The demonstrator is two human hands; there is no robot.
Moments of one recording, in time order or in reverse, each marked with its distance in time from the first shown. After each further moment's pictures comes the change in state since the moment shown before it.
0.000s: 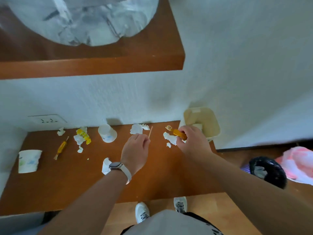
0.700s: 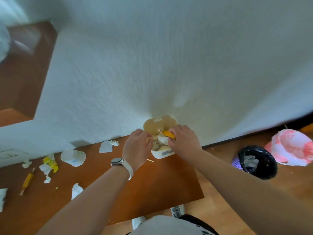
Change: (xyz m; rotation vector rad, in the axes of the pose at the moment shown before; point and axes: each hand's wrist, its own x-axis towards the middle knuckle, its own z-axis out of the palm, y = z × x) left_hand 0.075 0.124 0.073 0.070 -0.110 0.141; right_hand 0.029 0.112 -0.048 -0.080 -0.002 0.003
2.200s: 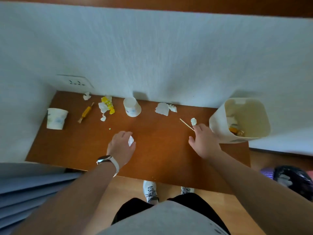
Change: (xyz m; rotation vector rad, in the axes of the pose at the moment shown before) left_hand -0.183 -0.241 -0.034 0.125 -0.058 -0.572; right_hand -0.009 -0.104 0.147 -0.180 -0.241 -0.165
